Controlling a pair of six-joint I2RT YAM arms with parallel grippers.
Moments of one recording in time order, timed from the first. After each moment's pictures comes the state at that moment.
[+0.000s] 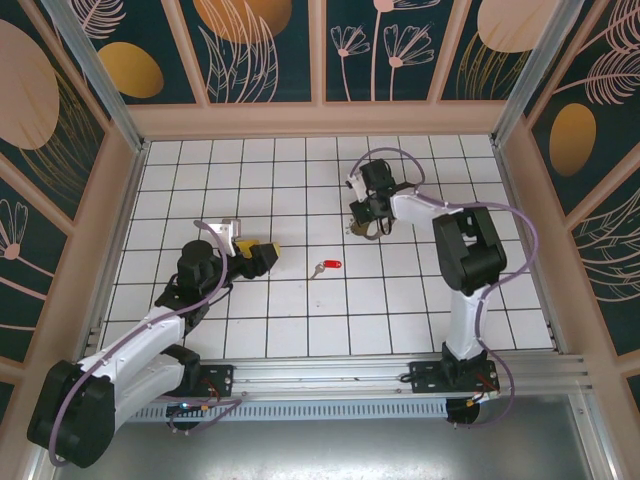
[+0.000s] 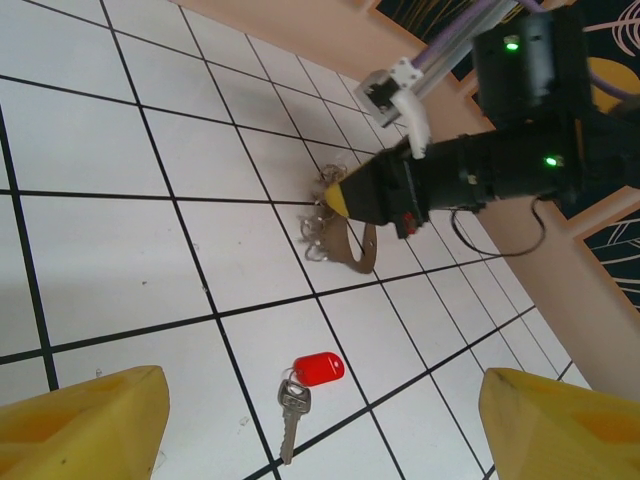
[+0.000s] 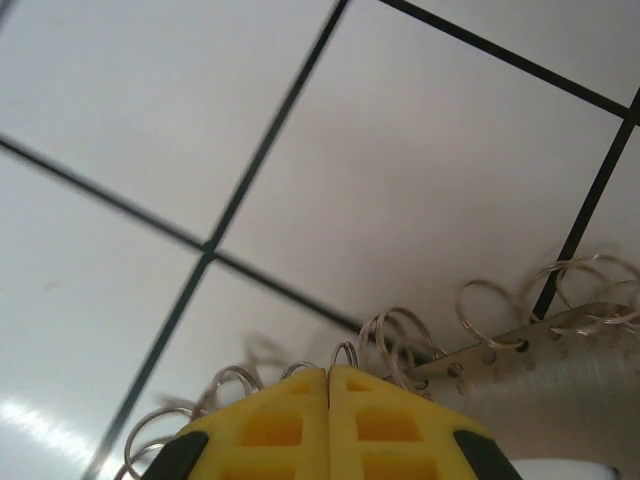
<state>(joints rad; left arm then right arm) -0.40 0.94 0.31 0.35 0.38 -0.60 0.44 1.94 1.29 -0.35 -0.05 -0.10</state>
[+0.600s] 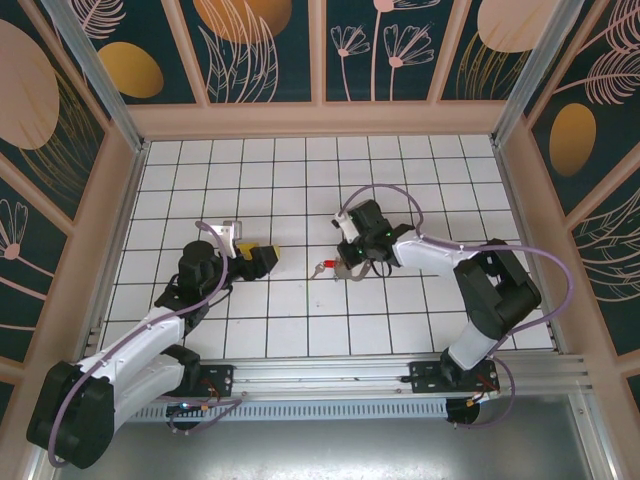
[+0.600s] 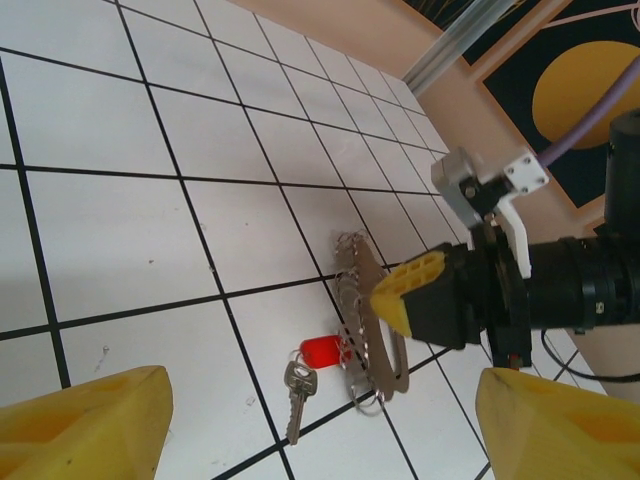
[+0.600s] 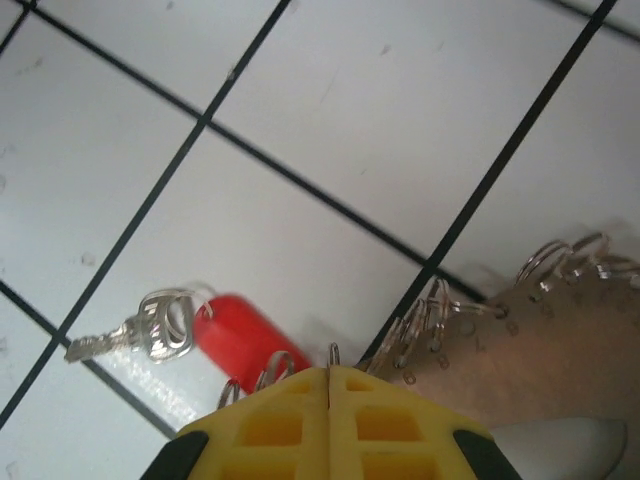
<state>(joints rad) -0.41 0.94 0.31 0.30 0.38 -0.60 0.66 1.64 0.90 -0.23 -0.13 0.06</state>
